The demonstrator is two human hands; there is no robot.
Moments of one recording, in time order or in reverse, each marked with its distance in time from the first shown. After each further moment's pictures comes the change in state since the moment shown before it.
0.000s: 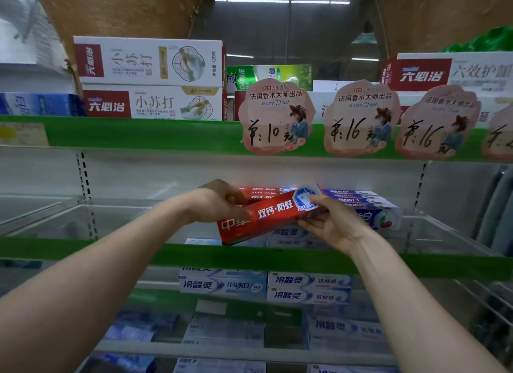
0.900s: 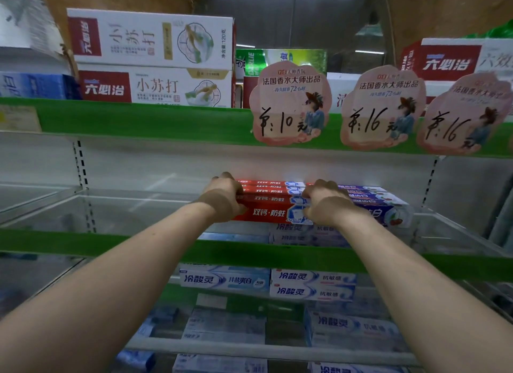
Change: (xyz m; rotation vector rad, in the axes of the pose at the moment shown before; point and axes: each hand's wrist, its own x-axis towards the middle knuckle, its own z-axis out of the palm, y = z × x) left_hand 0.047 -0.029 0.024 0.302 0.287 -0.024; right_hand 0.040 -0.009 0.025 -1.902 0.135 -0.312
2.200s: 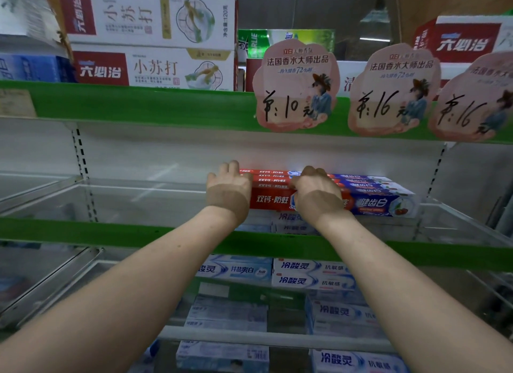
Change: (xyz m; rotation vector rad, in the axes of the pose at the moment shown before) left_hand -0.008 0.016 0.026 0.504 0.227 -0.024; right_hand -0.007 -0.029 0.018 -0.078 0.228 -0.048
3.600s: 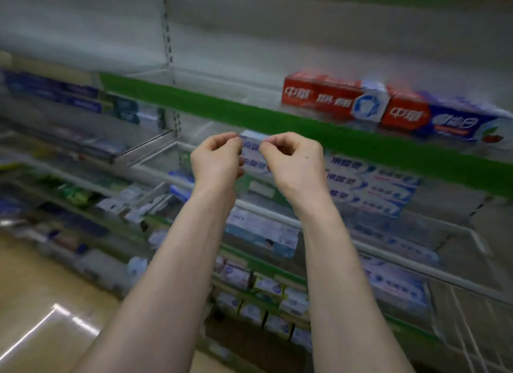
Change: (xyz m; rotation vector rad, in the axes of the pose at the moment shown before) left_hand -0.183 0.003 -0.017 -1.630 0.318 -1.086; right_hand -0.154 -0.087 0.008 1.298 -0.081 -0.021
